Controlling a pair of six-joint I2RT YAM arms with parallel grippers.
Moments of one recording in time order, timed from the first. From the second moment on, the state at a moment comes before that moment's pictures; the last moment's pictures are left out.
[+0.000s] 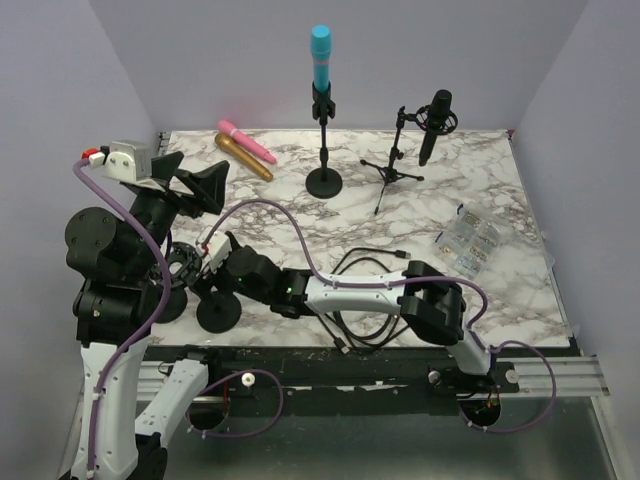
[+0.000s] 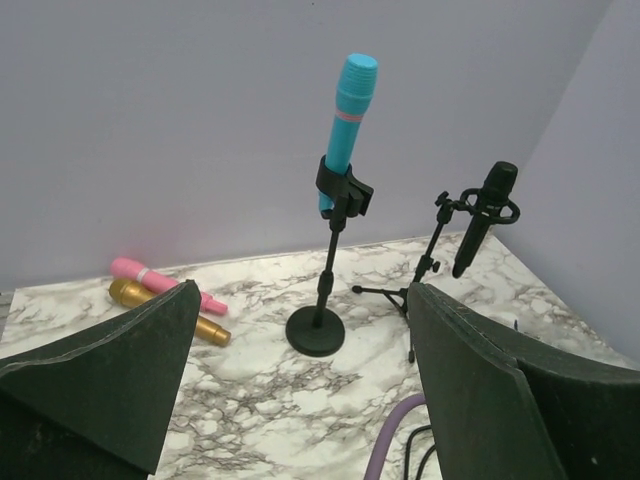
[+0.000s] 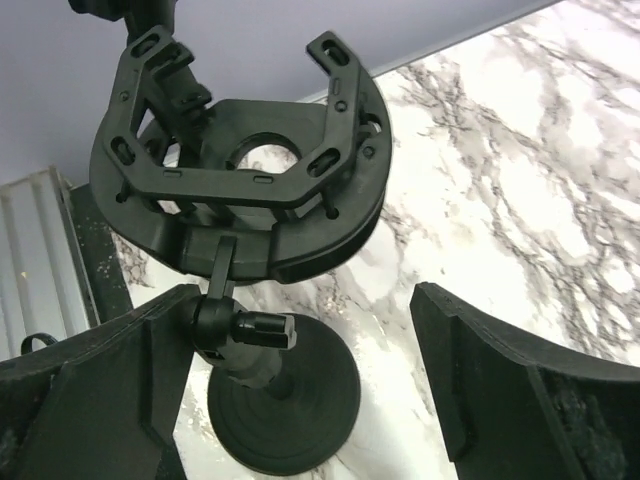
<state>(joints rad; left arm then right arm) -0.13 0.74 1.30 -0.34 0.21 -0.22 1.32 2.13 1.65 0.28 0.20 0.05</state>
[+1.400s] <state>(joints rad) -0.25 1.06 1.27 -0.37 0.32 -0.21 0.83 1.42 1.27 -0.07 0.56 0.29</state>
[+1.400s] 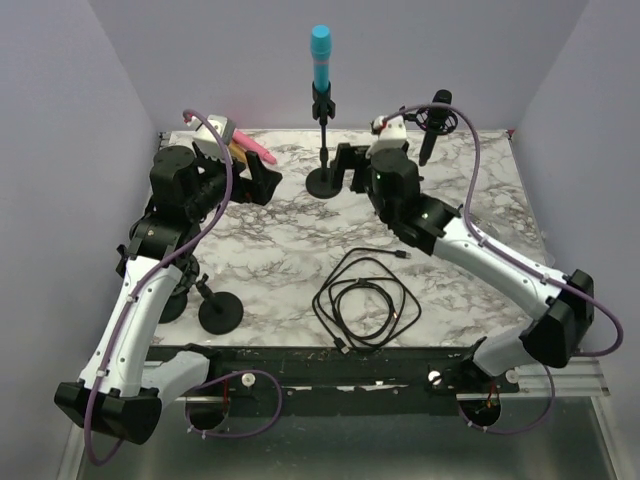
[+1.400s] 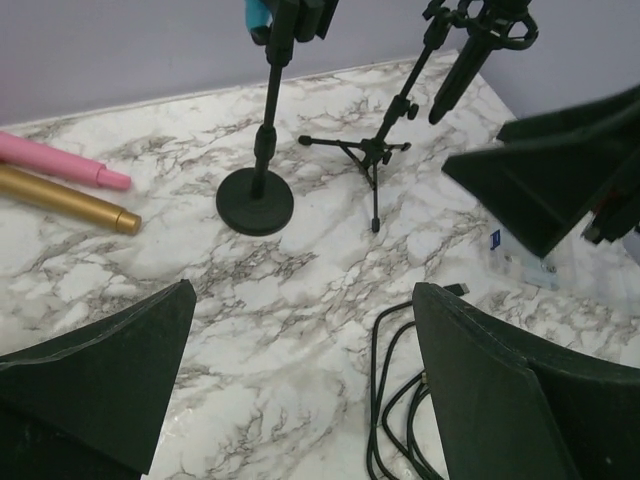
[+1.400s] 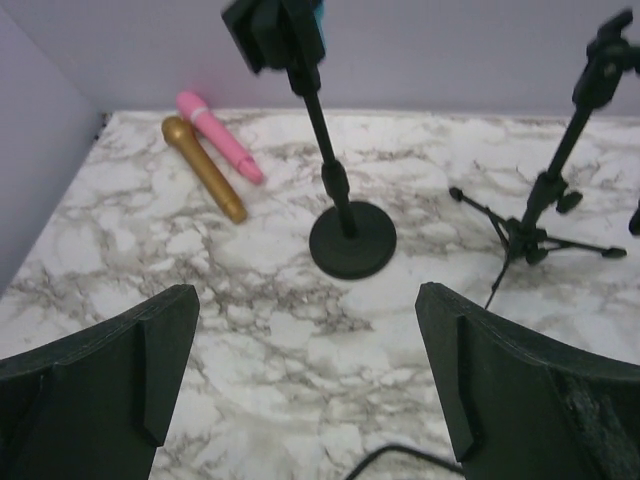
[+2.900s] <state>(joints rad) -0.14 1.03 1.21 -0.29 0.44 -0.30 0.68 2.23 2.32 -0.23 0.48 0.06</state>
